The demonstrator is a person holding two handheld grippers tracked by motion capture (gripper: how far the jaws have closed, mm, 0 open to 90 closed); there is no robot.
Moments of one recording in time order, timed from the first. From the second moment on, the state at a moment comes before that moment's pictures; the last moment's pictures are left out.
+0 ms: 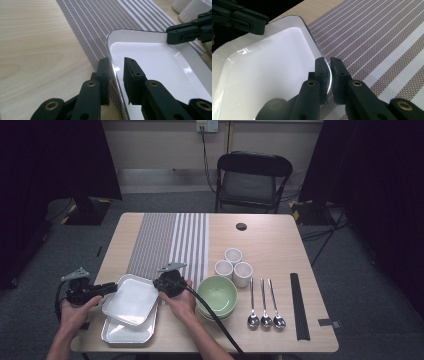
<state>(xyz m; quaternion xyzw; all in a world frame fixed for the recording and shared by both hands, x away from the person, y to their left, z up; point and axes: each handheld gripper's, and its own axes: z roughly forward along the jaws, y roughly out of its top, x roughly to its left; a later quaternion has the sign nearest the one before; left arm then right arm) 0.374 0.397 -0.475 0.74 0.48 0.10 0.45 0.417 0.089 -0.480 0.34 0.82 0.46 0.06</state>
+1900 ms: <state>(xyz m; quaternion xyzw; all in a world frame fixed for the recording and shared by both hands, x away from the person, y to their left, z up) 0.379 0.401 -0.474 0.74 0.48 0.09 0.46 0.420 0.088 -0.481 0.34 0.81 0.47 0.06</state>
